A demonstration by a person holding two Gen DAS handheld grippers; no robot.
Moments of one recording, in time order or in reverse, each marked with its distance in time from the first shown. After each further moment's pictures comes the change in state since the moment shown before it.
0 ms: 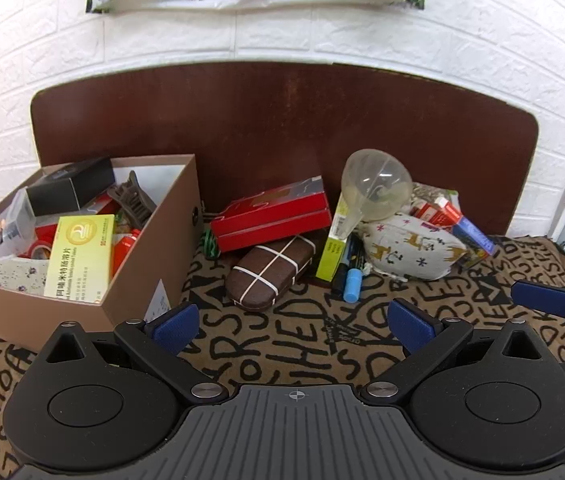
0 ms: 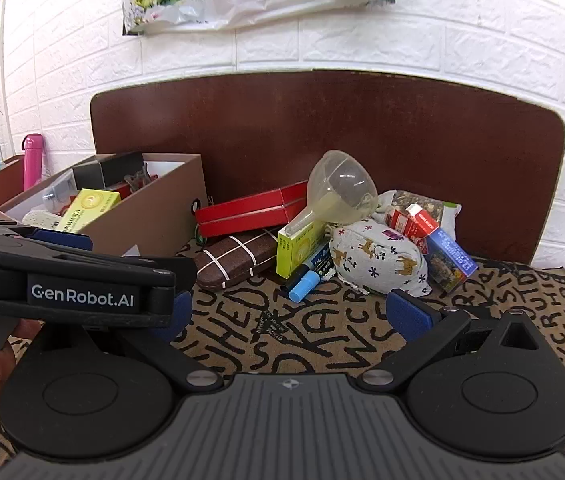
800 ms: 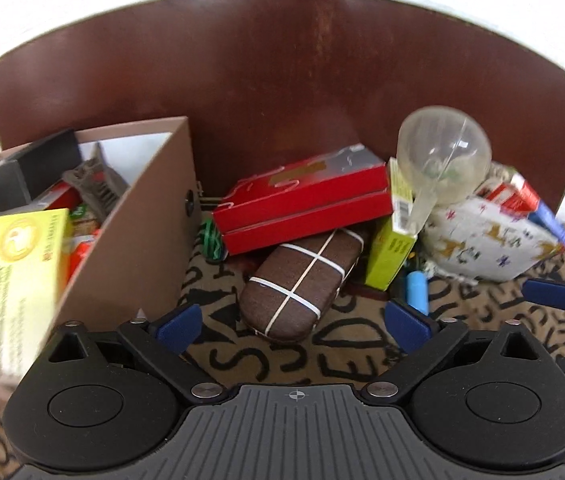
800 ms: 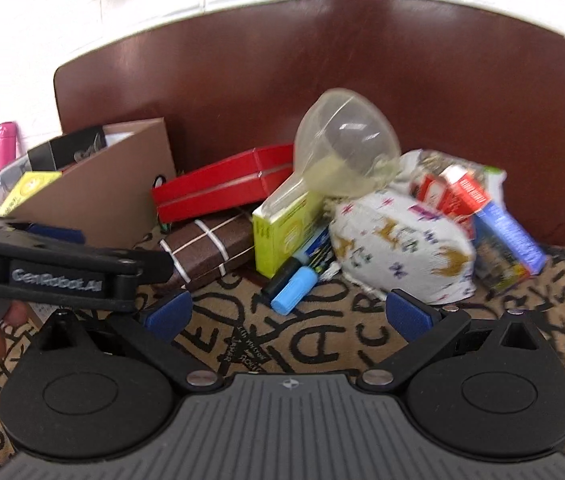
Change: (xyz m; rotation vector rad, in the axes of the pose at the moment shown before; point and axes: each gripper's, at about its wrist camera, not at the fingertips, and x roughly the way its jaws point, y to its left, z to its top) left arm 0.113 0.039 0.012 0.039 0.070 -0.029; right arm 0.108 -0.019 -0.007 0.031 0.071 0.031
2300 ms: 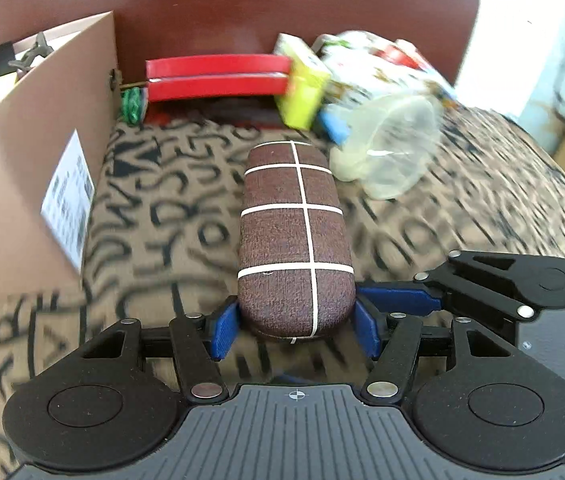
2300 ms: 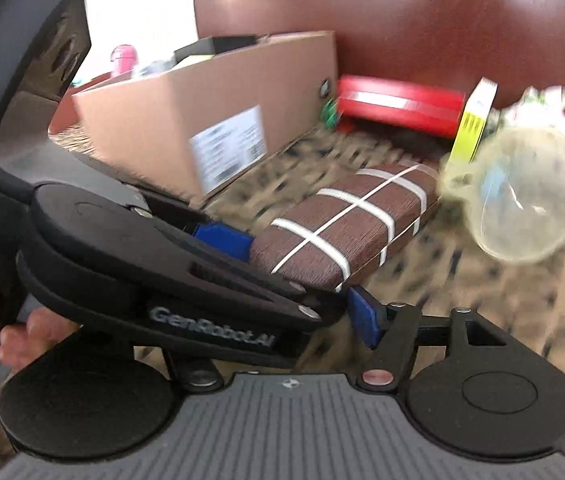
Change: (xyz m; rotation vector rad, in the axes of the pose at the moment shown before) left arm -0.039 0.001 -0.100 0.128 0.177 -0.275; right arm -0.055 0.086 -0.094 -0.120 0.132 0.267
